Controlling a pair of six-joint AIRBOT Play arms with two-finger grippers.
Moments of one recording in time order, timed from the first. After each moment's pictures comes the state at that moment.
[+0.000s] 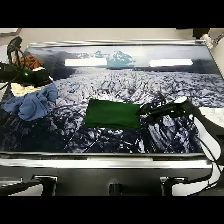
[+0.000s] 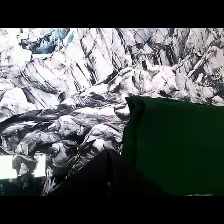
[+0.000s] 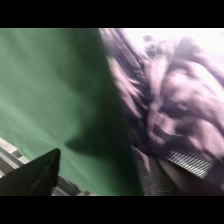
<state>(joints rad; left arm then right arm) 0.00 -1.36 1.60 1.23 -1.25 -1.57 -0.06 -1.68 1.07 -0.62 1.14 1.32</state>
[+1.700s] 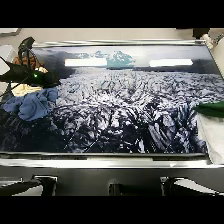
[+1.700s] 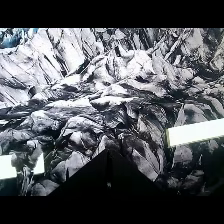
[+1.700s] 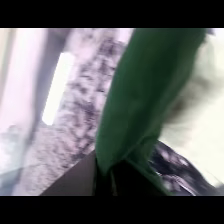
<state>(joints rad) -0.09 -1.36 1.60 1.23 -1.26 -1.57 -1.20 -1.40 1.70 -0.86 1.48 1.70</state>
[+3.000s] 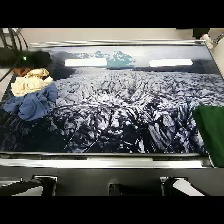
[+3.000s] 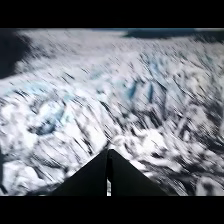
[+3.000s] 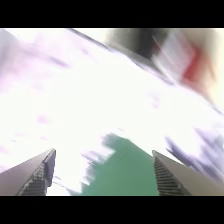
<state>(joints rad) -0.15 -1.39 1.81 1.49 -1.10 -1.64 -0.86 -1.26 1.61 -1.23 0.99 1.57</state>
